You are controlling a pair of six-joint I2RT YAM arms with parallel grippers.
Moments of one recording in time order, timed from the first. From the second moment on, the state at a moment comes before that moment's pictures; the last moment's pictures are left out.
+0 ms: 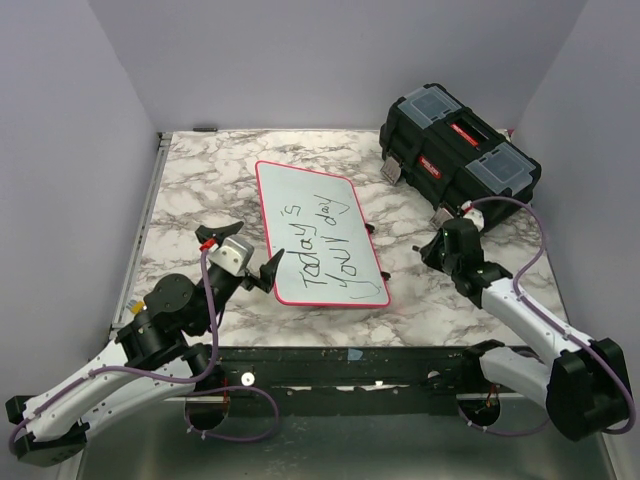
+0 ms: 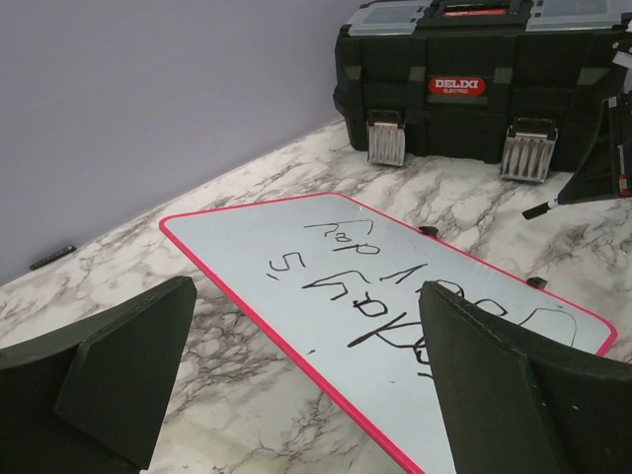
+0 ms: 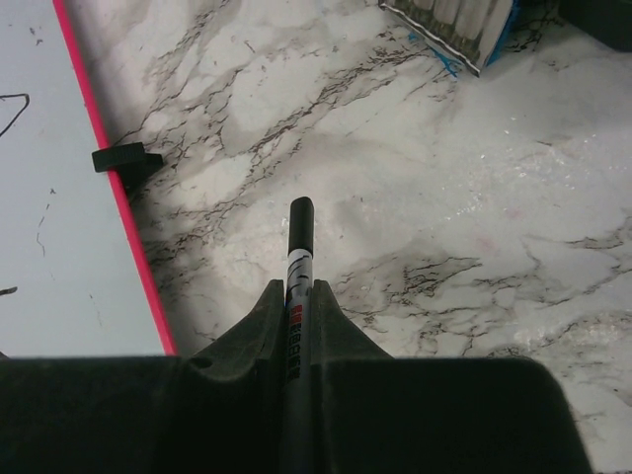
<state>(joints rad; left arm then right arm) -1.01 0.42 0.69 -0.19 -0.44 0.20 0.33 1.05 0.54 -0.16 0.21 0.63</state>
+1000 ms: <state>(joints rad) -1.00 0.44 0.69 -0.16 -0.59 0.19 0.31 0.78 0.75 -0.24 0.13 0.57</state>
